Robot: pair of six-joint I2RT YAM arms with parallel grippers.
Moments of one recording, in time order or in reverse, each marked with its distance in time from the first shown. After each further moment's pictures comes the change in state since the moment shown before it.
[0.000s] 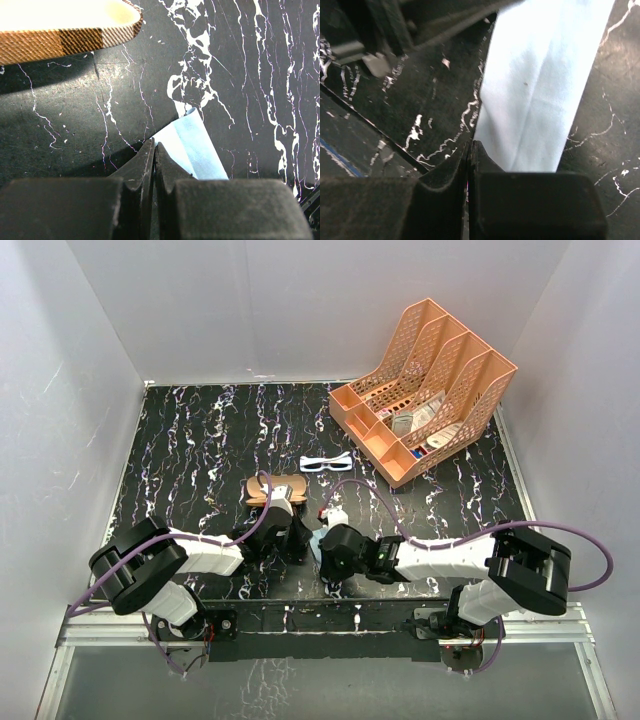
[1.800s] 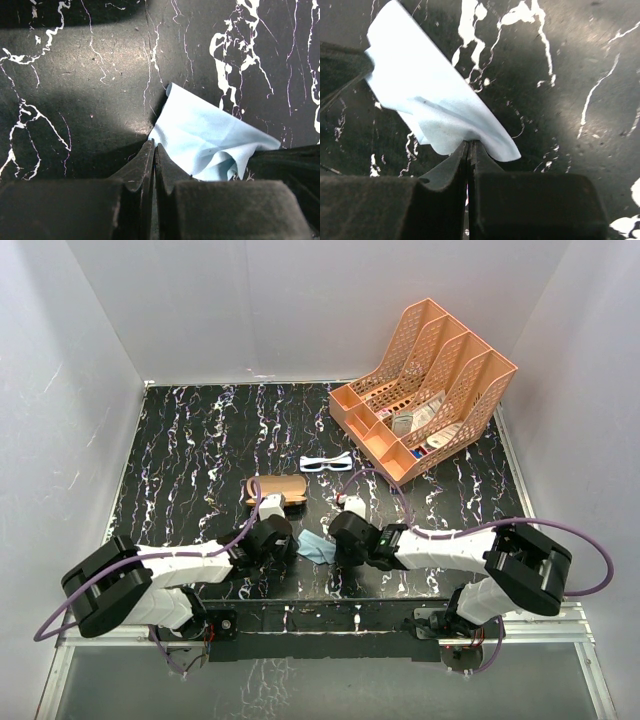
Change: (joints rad) left arm -0.070 -0.190 0.020 -0.397 -0.113 -0.058; right arm -0.112 0.015 0.014 -0.142 0.101 0.101
